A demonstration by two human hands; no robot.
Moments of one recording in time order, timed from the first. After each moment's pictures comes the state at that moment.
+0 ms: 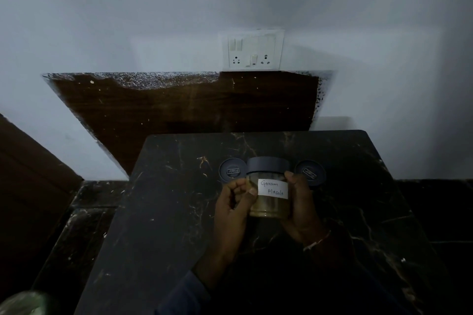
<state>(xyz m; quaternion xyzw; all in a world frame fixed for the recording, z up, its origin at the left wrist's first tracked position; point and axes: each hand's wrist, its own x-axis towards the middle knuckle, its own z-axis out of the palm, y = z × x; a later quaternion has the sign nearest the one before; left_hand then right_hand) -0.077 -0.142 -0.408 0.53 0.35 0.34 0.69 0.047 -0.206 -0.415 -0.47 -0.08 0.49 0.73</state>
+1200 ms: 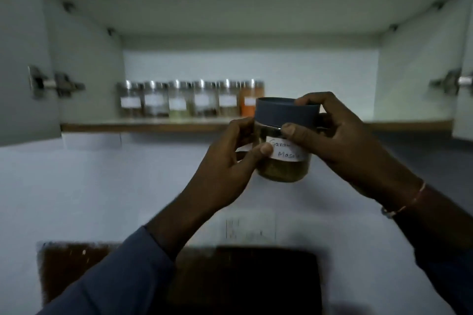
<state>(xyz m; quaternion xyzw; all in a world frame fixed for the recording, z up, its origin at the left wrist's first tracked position) 0.007 -0.026 -0.034 0.80 -0.04 0.47 0.38 0.137 -0.173 0.003 -0.56 -0.58 -0.03 0.59</state>
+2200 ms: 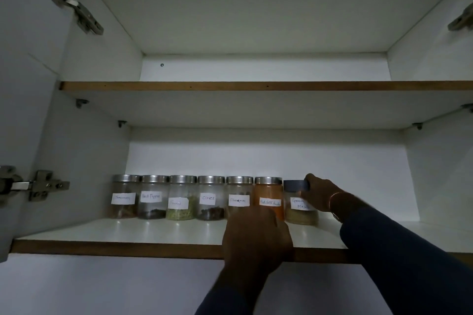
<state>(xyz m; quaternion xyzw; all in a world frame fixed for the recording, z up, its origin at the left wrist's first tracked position) 0.141 0.093 0.027 0.83 0.21 0.51 -0.07 0.351 0.055 0.111 -0.84 -0.43 -0.17 0.27</state>
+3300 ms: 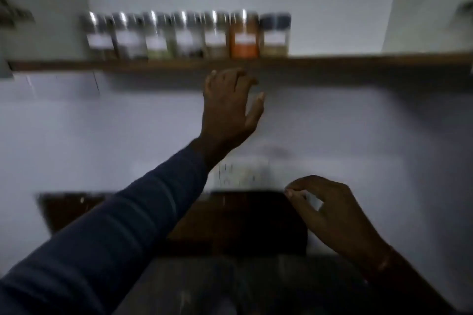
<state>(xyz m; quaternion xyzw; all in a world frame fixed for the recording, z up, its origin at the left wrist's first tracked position) 0.099 0.044 -0.083 0.79 0.08 0.60 -0.09 0.170 -0.168 -0.183 -0.70 -0.56 -0.10 0.43</state>
